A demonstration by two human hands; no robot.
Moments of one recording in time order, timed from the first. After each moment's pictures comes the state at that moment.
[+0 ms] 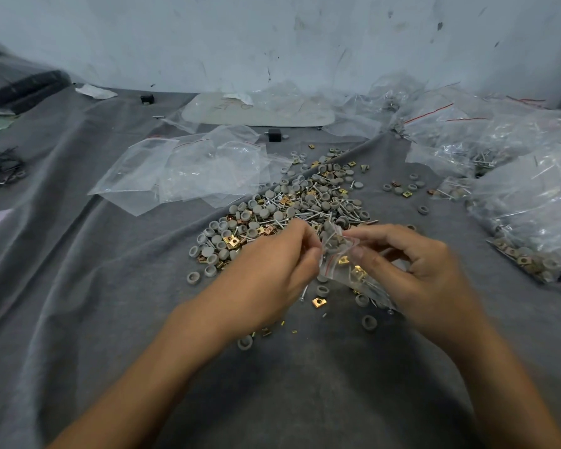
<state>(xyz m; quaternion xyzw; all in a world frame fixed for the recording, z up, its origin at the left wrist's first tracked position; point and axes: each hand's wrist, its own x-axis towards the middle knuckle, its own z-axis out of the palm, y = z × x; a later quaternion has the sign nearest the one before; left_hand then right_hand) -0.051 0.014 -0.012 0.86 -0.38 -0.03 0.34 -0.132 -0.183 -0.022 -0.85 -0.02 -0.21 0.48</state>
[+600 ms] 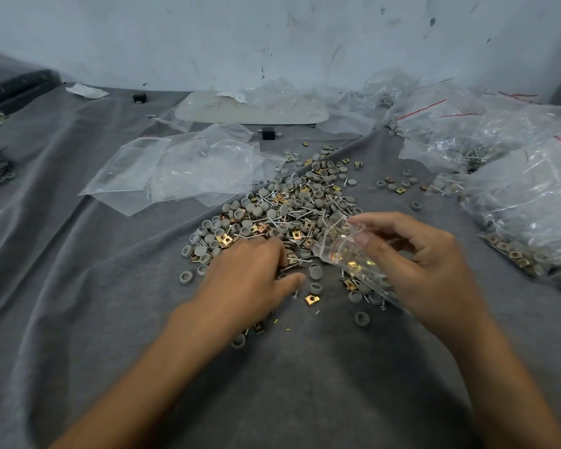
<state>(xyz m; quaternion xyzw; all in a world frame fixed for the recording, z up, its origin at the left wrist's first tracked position) -0.039 0.015 -0.037 0.95 -0.29 0.00 0.15 -0.132 -0.191 -0.023 -0.83 0.00 -0.26 0.49</state>
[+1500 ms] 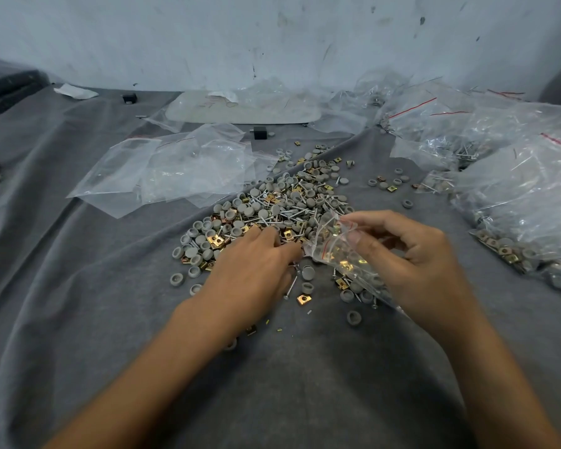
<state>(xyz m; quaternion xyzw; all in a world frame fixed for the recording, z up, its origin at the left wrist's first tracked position) -0.034 0.001 -0.041 0.92 -0.39 0.06 0.07 -0.134 -0.192 -0.019 -0.83 0.00 -0.24 0.50</state>
